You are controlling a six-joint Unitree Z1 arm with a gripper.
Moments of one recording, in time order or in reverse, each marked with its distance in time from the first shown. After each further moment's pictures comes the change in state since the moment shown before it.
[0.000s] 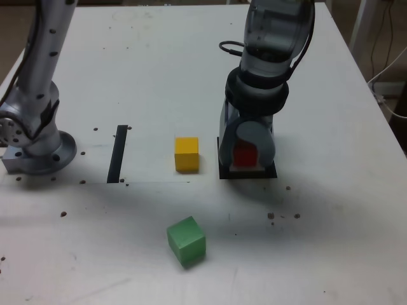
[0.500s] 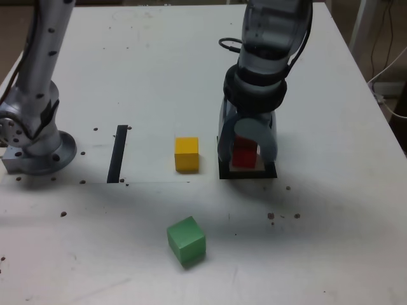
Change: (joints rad) arm 0.004 -0.016 0.009 0.005 0.016 0.027
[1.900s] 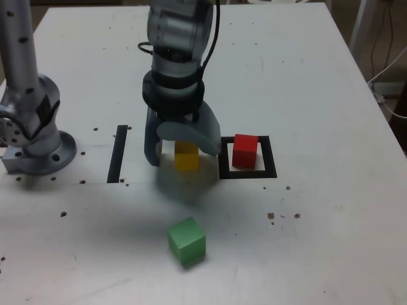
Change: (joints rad) arm -0.042 -0.280 0.493 -0.188 -0.040 -0.143
